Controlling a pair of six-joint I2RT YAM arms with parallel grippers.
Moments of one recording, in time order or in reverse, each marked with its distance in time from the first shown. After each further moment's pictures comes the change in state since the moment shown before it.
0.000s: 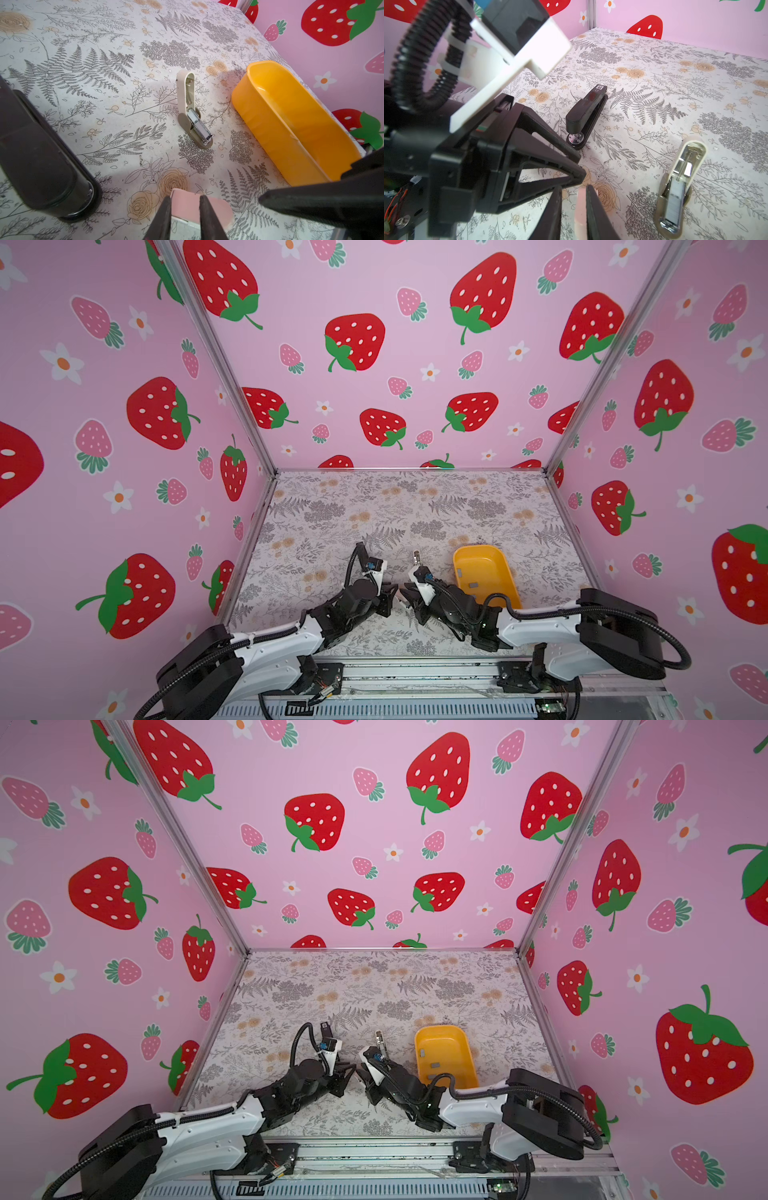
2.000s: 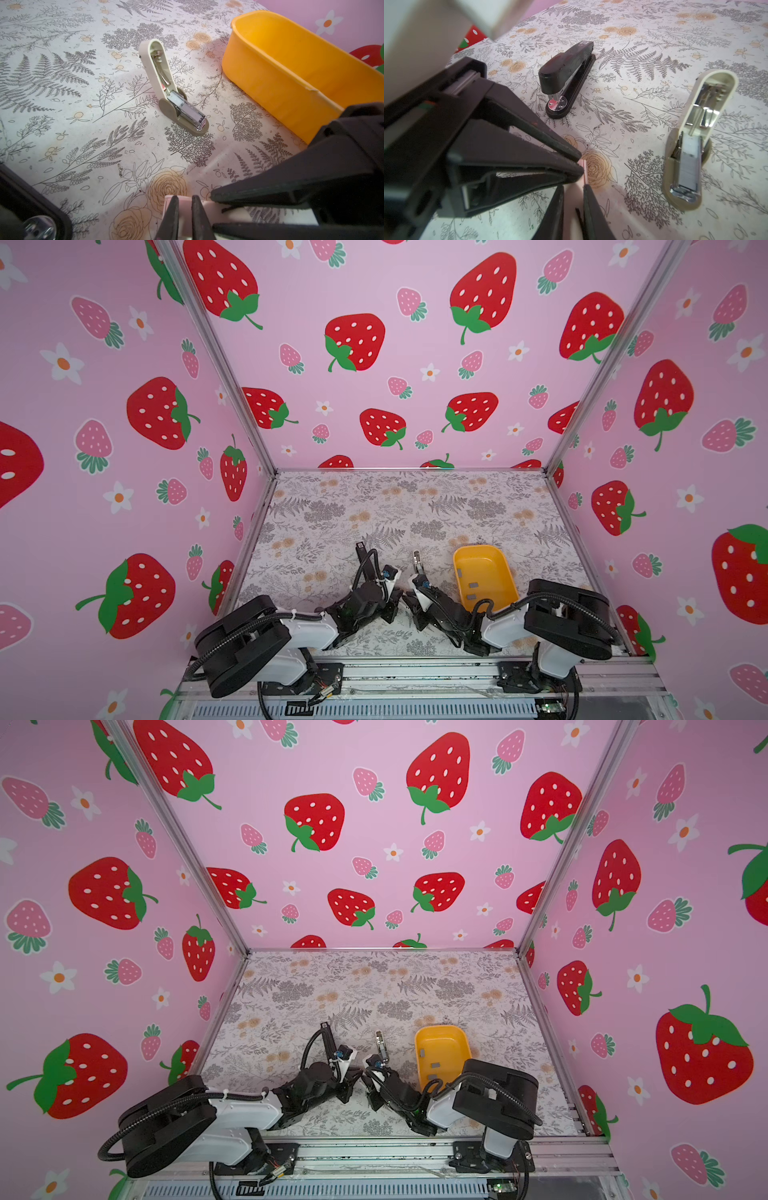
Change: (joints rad) left arm -0.006 0.283 -0.039 0.319 0.079 0.259; right arm 0.013 0.265 -0.066 0.238 0.051 0.091
